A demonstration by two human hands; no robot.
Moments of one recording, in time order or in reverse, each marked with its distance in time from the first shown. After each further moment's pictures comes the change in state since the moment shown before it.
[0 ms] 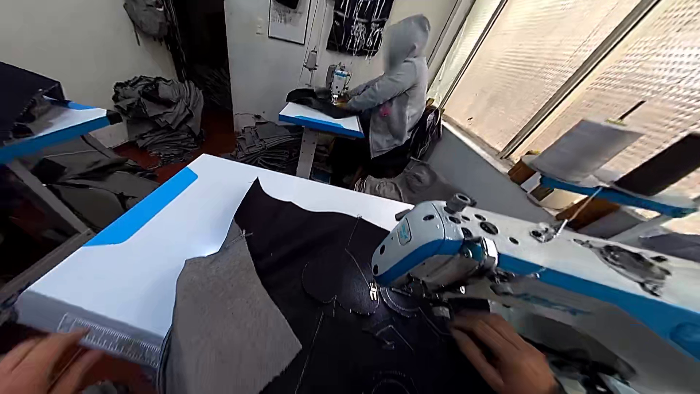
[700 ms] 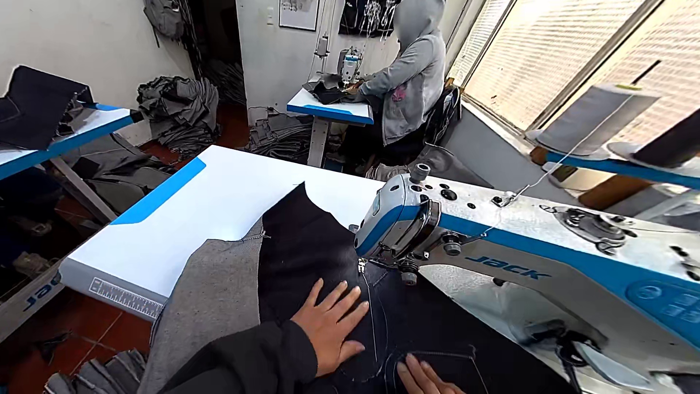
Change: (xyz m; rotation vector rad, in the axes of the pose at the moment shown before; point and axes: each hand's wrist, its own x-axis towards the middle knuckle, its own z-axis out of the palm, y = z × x) left_hand 0.040 0.272 0.148 -0.059 -0.564 0.797; right_hand -0.100 -0.088 0.017 -0.092 -0.211 0.055
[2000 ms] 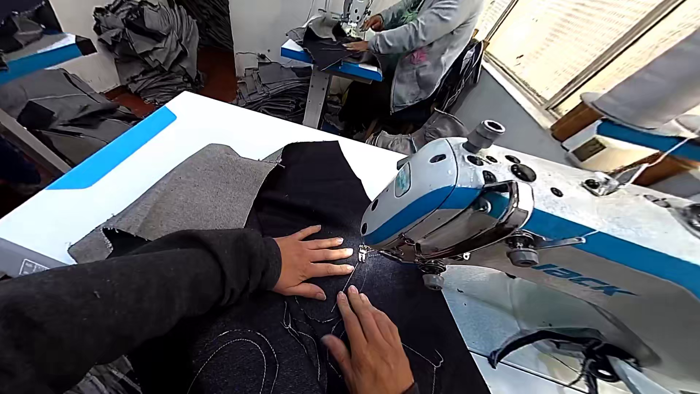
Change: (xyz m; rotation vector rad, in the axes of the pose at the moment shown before) left_hand 0.046 -0.122 -0.022 0.145 0.157 0.579; right_hand 0.100 -0.049 0.049 -0.002 0.174 0.040
